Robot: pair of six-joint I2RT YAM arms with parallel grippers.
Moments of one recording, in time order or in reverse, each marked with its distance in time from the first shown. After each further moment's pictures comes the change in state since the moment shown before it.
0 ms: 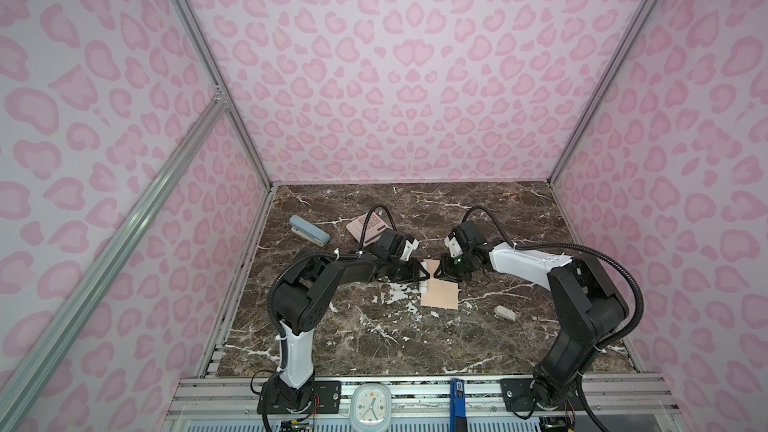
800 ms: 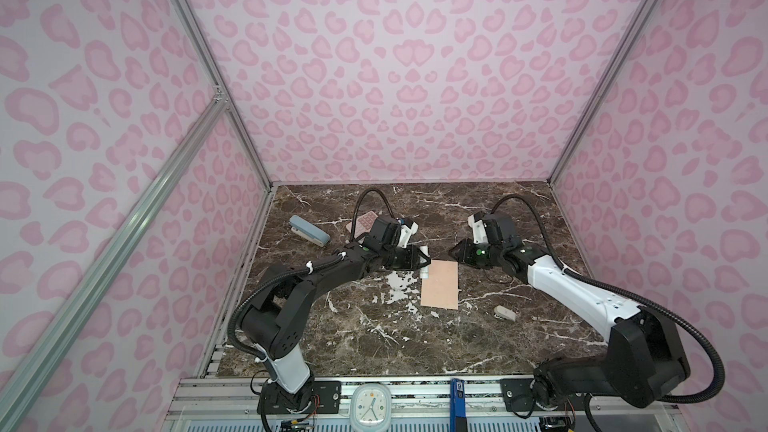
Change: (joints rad) left arm 0.016 -0.245 0.026 -0.107 -0.042 0.045; right arm -0.064 -0.393 -0.129 0.108 0.088 -0.014
